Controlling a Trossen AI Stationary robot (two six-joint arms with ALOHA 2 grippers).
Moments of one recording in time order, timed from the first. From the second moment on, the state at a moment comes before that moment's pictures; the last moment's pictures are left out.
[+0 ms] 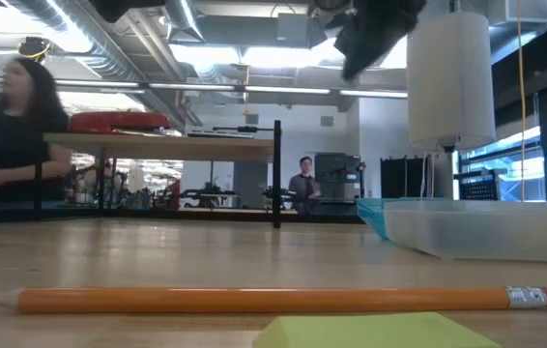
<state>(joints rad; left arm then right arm) -0.53 1.12 0.87 -0.29 -0.32 -0.48 0.16 1.59 1.36 -0.78 0.00 -0.01</state>
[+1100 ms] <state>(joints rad) -0.75 1.14 0.87 -0.46 -0.39 -0.53 0.57 1.70 1.39 -0.67 0.08 0.23</state>
